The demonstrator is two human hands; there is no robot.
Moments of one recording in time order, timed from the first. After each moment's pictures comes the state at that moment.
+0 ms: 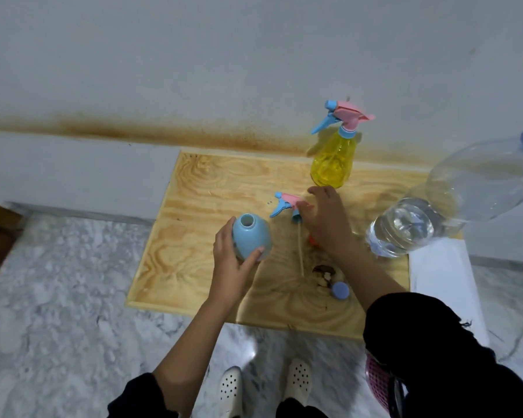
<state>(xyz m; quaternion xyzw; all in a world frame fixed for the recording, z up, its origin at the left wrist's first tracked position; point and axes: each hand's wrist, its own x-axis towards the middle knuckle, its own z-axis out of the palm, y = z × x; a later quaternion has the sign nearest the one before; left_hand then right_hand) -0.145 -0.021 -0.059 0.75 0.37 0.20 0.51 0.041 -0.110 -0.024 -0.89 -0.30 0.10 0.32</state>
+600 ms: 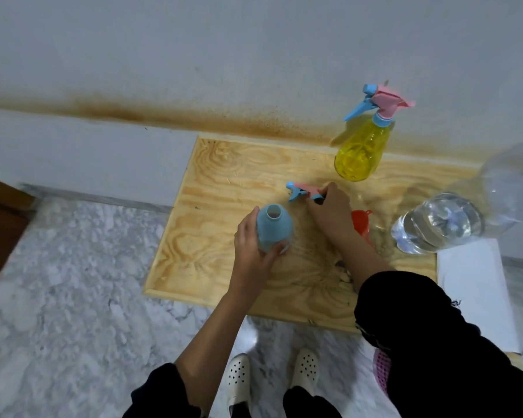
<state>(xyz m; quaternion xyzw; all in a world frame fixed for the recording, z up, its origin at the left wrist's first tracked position) -0.145 -0.016 -0.061 0.78 0.34 0.21 0.47 0.031 -0.072 -0.047 -0.90 -0.17 0.20 0.33</state>
